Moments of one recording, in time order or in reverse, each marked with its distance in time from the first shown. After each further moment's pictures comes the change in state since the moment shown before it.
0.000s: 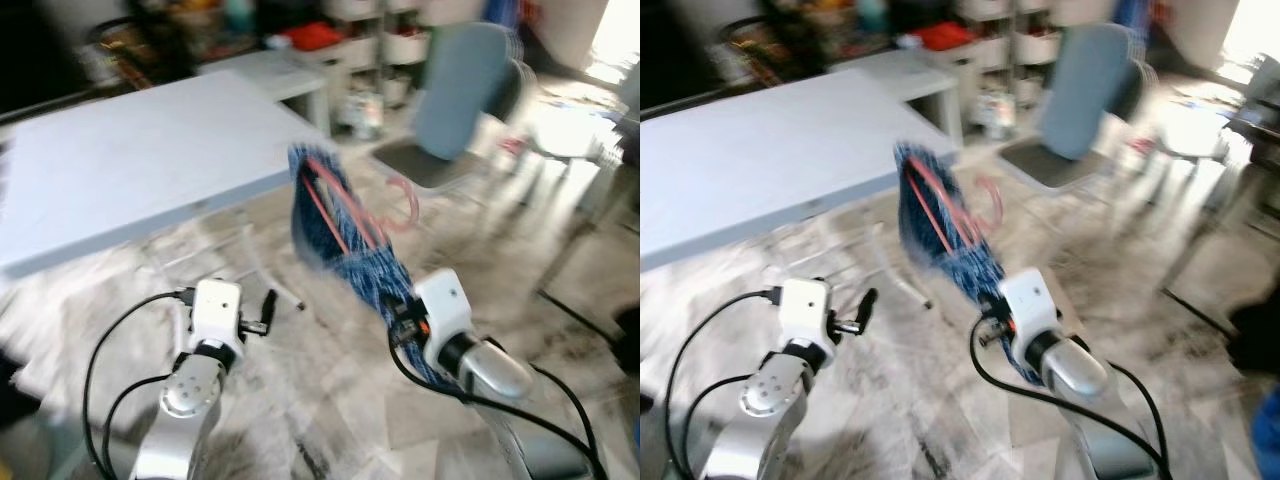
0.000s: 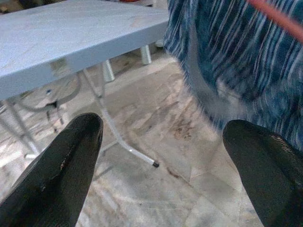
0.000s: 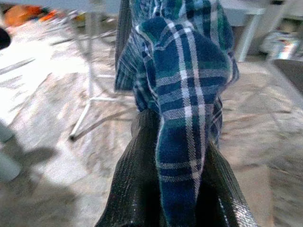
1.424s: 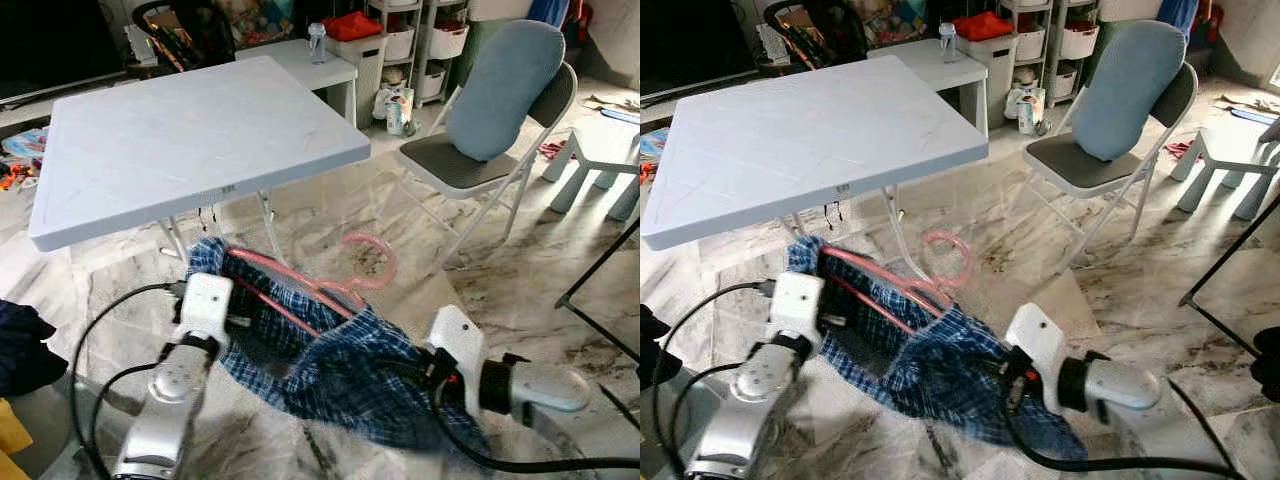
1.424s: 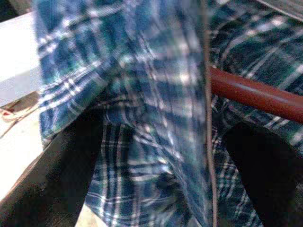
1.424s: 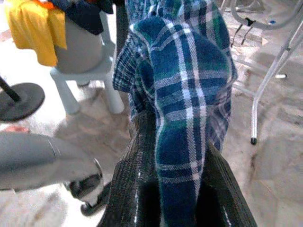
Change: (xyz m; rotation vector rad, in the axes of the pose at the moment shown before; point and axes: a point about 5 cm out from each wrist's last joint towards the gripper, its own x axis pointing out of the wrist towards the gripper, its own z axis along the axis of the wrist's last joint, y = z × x) left arm 0.011 0.028 -0.010 0.108 0.045 0.063; right arm -0.045 -0.001 0.000 -0.109 0.127 0.519
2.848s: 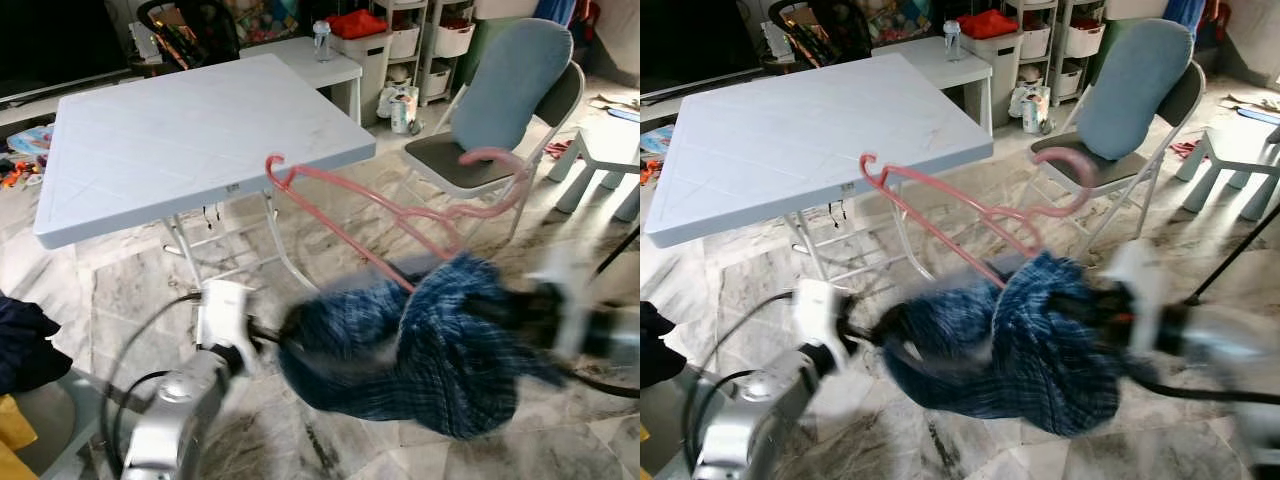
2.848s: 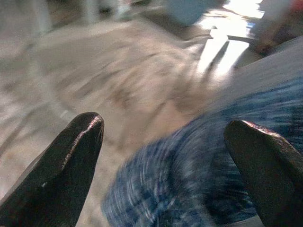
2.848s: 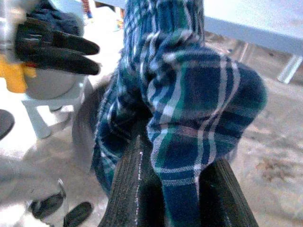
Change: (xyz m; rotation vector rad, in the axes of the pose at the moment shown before) left arm -0.013 -0.045 0.012 -0.306 0.042 -0.447; right arm -0.054 -0.064 0.024 -0.014 -0.113 -0.156
